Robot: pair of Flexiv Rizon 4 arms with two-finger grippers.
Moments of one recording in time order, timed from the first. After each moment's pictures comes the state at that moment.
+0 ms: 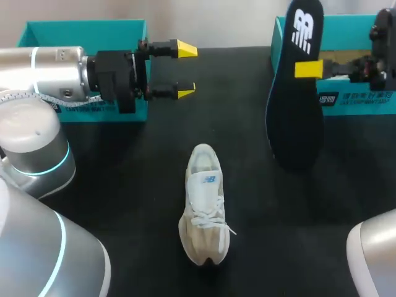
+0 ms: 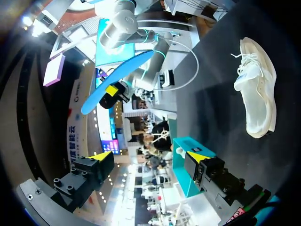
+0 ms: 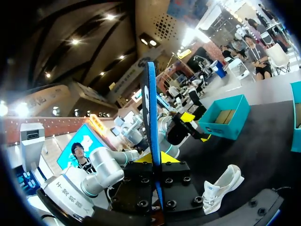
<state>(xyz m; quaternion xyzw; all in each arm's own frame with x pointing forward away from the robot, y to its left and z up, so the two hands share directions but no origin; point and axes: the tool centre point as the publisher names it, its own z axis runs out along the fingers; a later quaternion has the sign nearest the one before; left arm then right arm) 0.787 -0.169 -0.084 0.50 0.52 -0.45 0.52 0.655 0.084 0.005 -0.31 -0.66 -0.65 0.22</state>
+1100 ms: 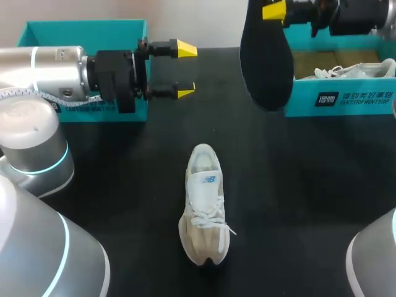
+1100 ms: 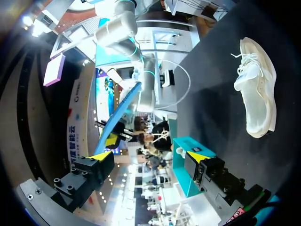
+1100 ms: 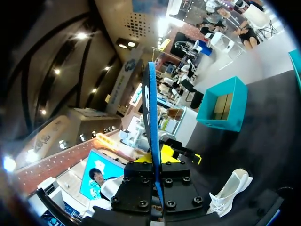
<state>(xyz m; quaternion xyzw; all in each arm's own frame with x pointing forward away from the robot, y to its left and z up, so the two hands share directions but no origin) 0.787 -0.168 -0.084 0.50 0.52 -0.45 0.52 0.786 0.114 0.018 -0.40 -0.61 -0.59 0.34</state>
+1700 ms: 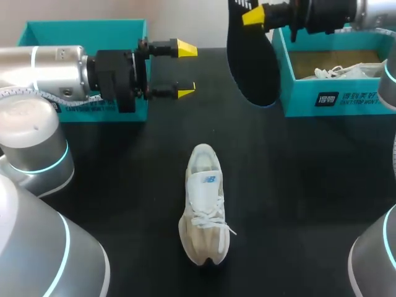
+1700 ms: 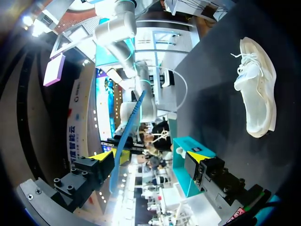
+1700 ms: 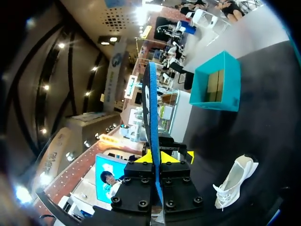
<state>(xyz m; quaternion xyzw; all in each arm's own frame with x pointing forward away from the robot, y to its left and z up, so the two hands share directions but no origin) 0.788 -0.169 -0.084 0.50 0.52 -0.45 0.52 0.821 0.142 -0.017 -0.45 -0.60 -0.50 0.43</state>
